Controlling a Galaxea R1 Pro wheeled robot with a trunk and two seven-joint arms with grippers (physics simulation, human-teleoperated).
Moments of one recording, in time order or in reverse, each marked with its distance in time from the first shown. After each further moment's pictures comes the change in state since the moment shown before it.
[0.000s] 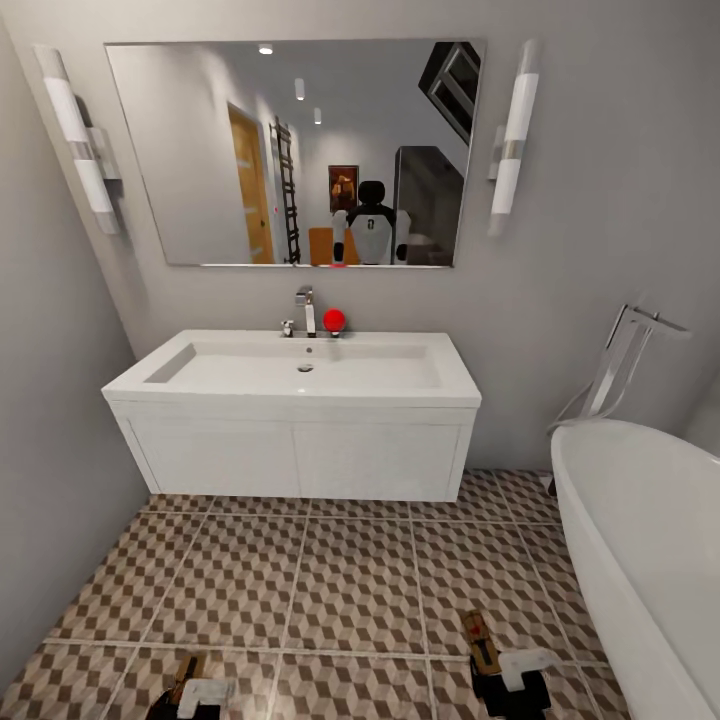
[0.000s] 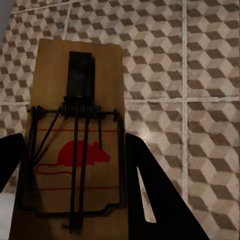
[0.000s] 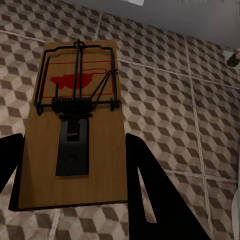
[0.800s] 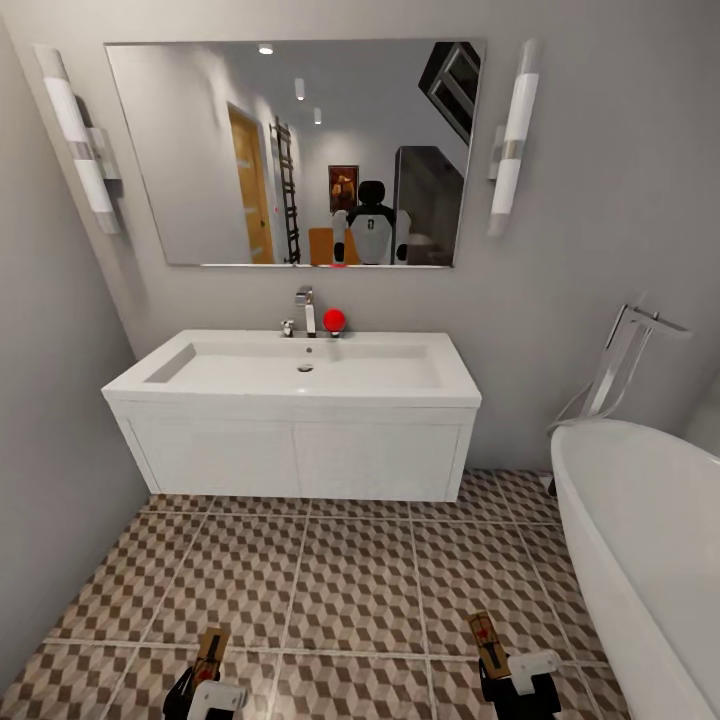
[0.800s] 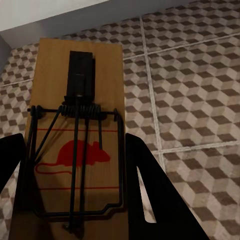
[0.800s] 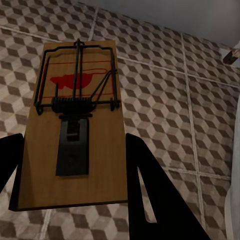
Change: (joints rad) left arm -0.002 -0.024 -0.064 0.108 -0.103 -0.352 -0.002; right arm 0.000 -0.028 -0.004 0.014 -0.005 -0.006 0.012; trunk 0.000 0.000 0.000
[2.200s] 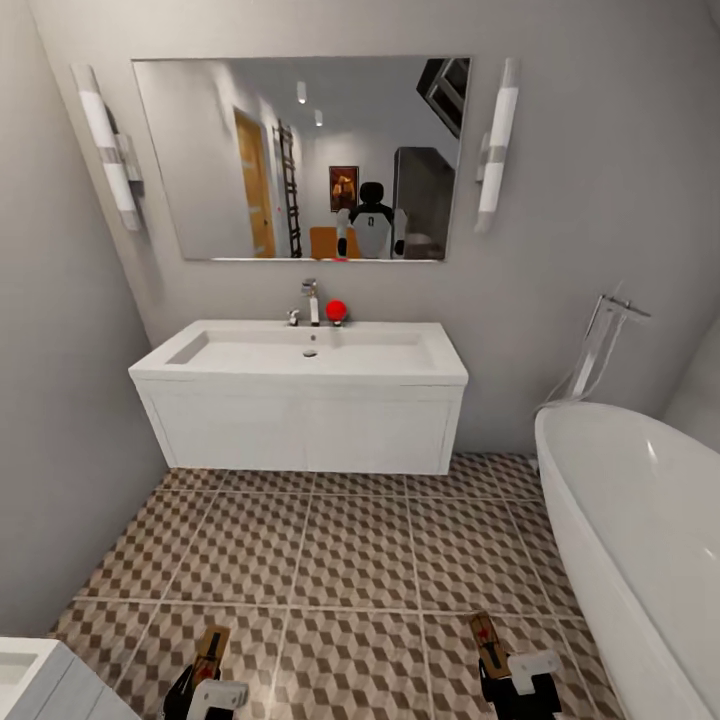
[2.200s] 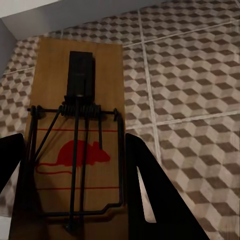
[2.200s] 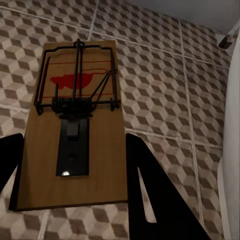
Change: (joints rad) left arm 0.000 0.000 0.000 0.000 0.001 -0.018 0.001; right arm 0.000 0.000 -0.001 0.000 0.000 0.000 0.000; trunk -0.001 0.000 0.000
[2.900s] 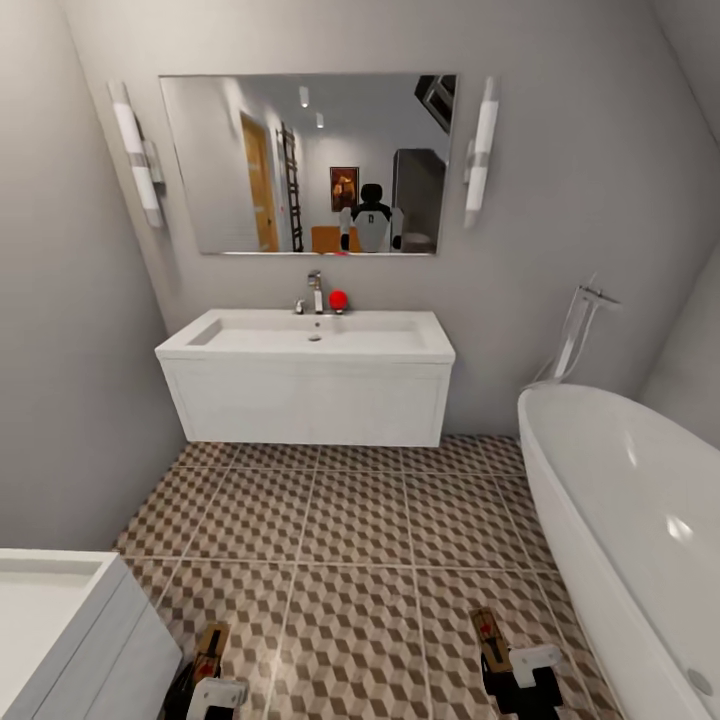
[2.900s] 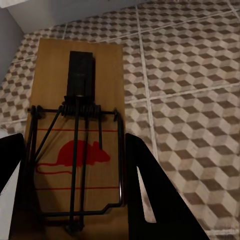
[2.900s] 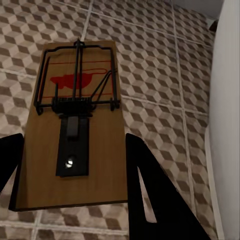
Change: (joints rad) left arm 0.000 0.000 0.000 0.000 0.000 -0.029 0.001; right arm 0.000 0.001 -0.001 -0.035 -0.001 0.037 -0.001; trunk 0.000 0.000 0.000
